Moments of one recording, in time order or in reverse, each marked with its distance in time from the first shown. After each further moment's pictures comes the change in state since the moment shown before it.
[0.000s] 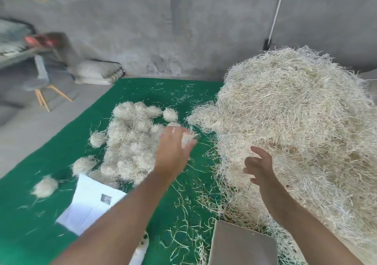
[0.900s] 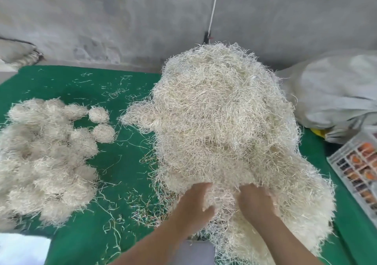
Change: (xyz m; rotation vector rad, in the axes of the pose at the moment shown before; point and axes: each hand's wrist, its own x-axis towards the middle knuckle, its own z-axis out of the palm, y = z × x) left_hand -0.079 0.096 0.192 -0.267 -0.765 0.204; right_hand 0.036 0.081 -0.161 -1.459 0.215 0.239
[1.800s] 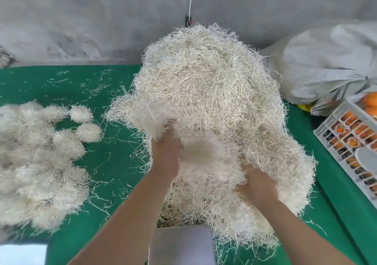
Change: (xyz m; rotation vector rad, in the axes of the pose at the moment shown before) left_hand 0.053 0.052 -0.086 -0.833 0.522 -0.213; right_hand 0.011 0.047 0.030 0.204 0.081 0.093
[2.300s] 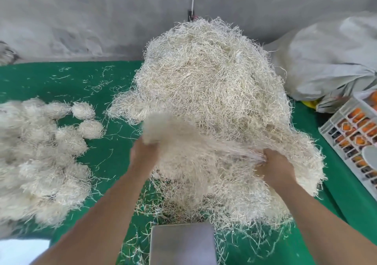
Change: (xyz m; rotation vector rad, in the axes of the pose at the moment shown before) left_hand 0.039 -0.031 -0.061 0.548 0.122 -0.101; right_hand 0.036 0.024 -0.043 0.083 0.078 0.109
